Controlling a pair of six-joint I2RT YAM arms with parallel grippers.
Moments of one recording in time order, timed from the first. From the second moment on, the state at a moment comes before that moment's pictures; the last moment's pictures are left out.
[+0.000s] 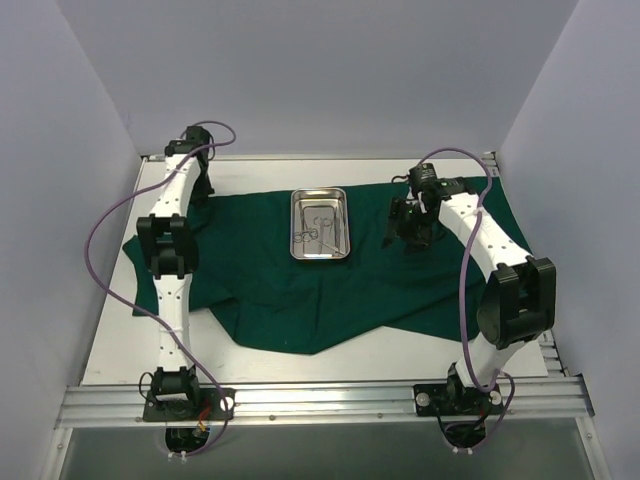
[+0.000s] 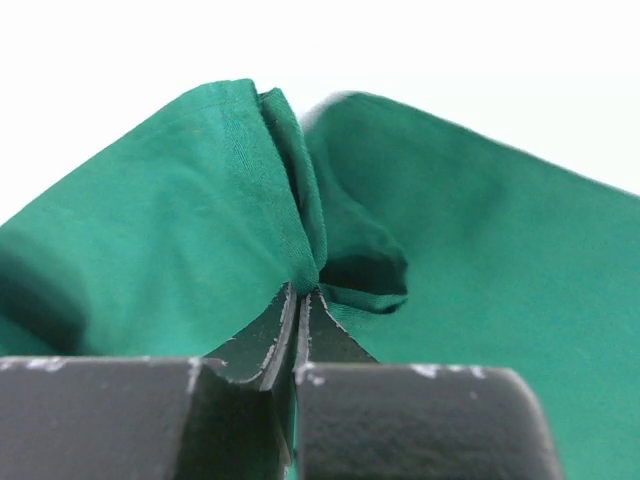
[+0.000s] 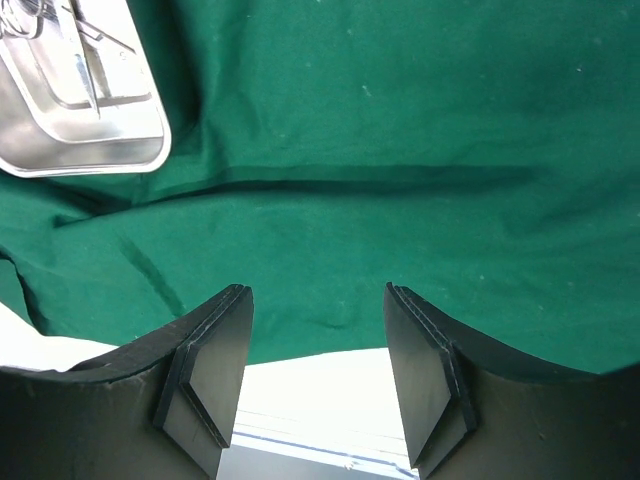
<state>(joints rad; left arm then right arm) -0.05 2.56 2.51 -1.20 -0.35 -0.33 0.24 1.67 1.40 -0.95 -0.15 0.45</state>
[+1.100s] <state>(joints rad) 0.12 2.40 2.49 -1.19 -0.47 -0.23 0.18 1.67 1.38 -0.97 -0.15 0.42</state>
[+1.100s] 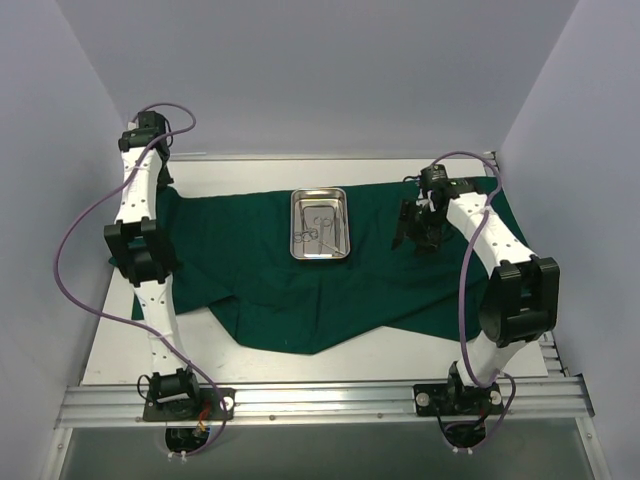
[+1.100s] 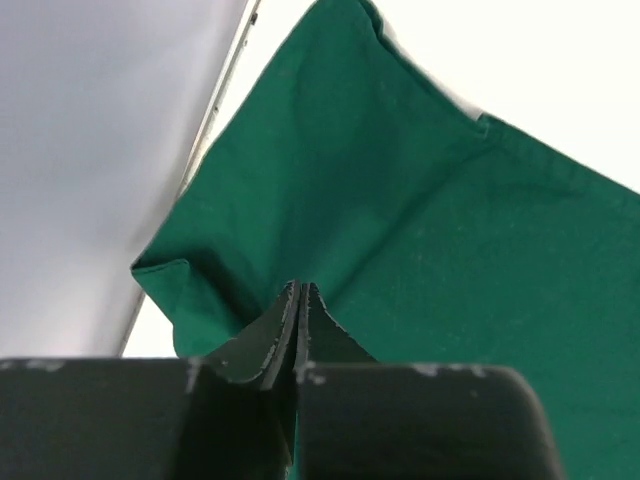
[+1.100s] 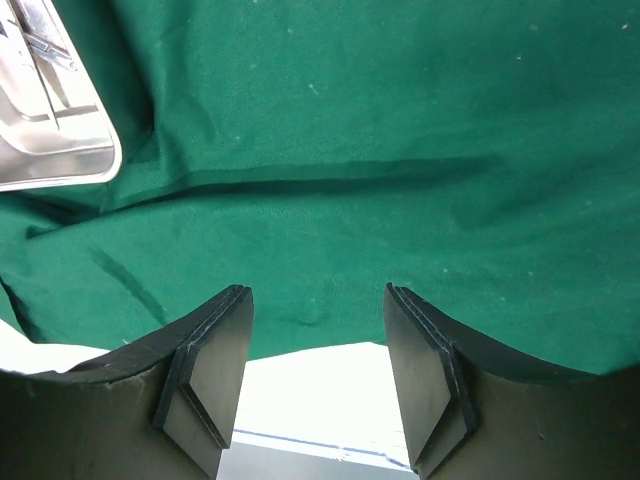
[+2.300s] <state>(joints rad) 0.18 2.11 1.59 -1.08 0.15 -0.45 0.18 1.65 1.31 -0.86 -0.25 0.46</state>
